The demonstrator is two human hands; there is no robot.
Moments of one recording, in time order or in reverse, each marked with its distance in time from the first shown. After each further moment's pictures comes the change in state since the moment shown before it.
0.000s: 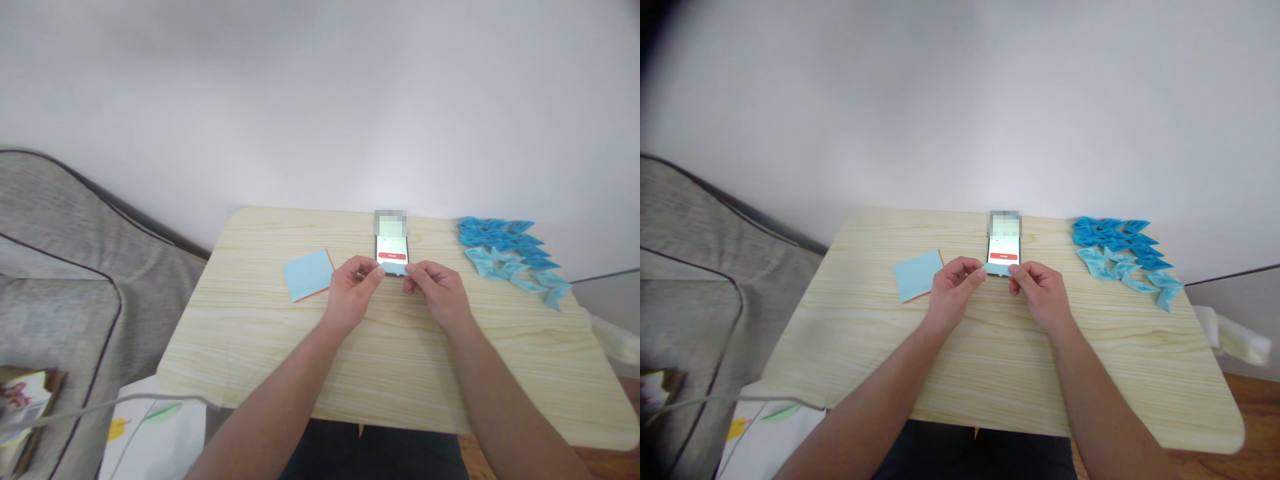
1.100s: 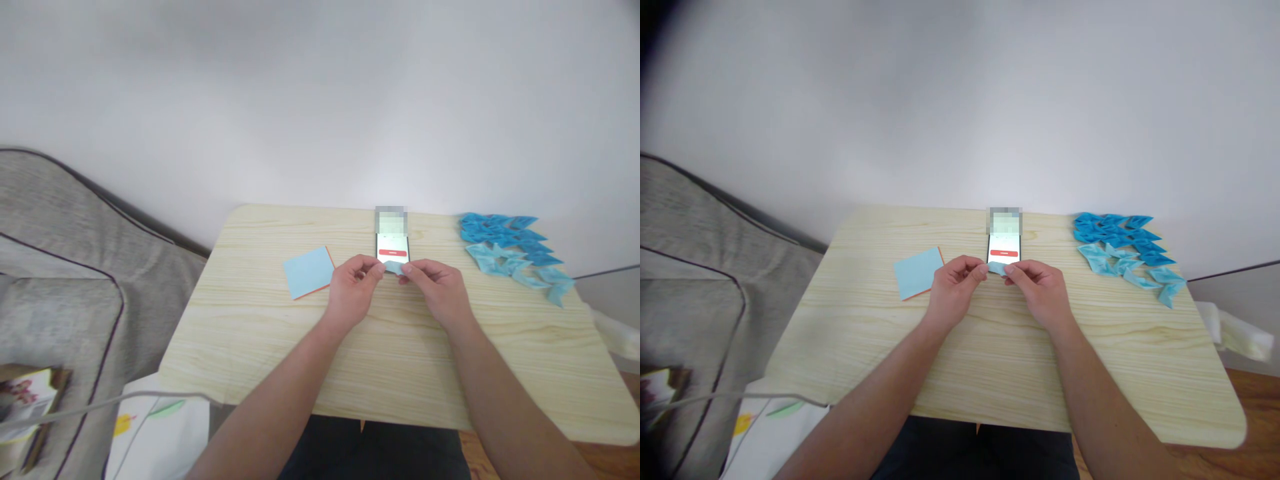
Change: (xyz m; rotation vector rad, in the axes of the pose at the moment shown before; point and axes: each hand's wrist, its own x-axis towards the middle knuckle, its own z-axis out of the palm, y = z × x) left_hand 0.001 -0.004 0.000 0.095 0.010 -0.015; right_hand -0.003 -0.003 0.004 -0.060 0.061 -0.001
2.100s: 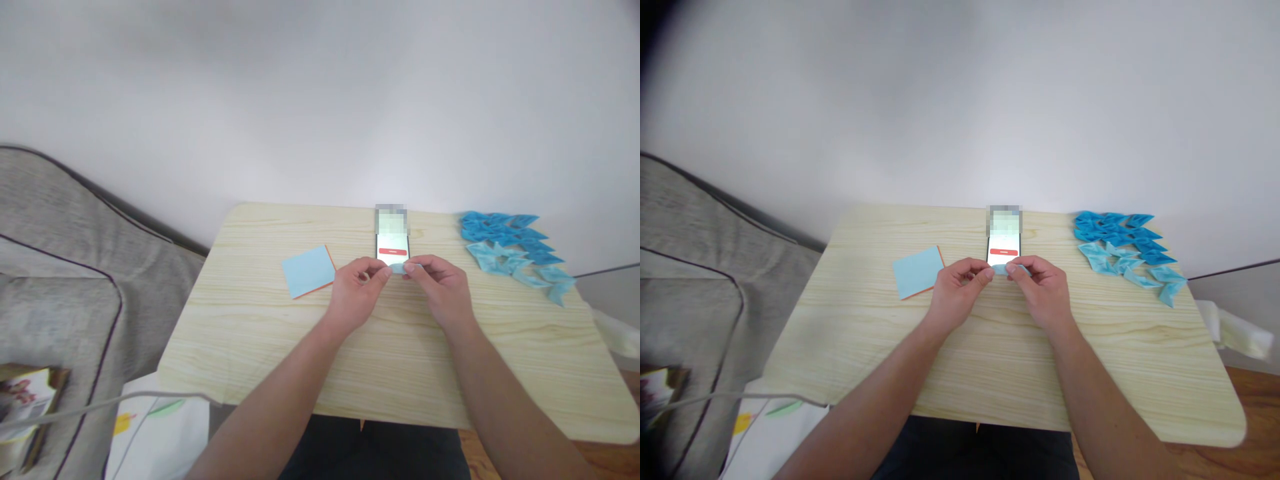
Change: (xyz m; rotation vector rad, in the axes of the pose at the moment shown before) left_hand -0.004 0.006 0.001 0.122 -0.047 0.033; right_hand -0.003 0.004 0.006 0.155 0.096 -0.026
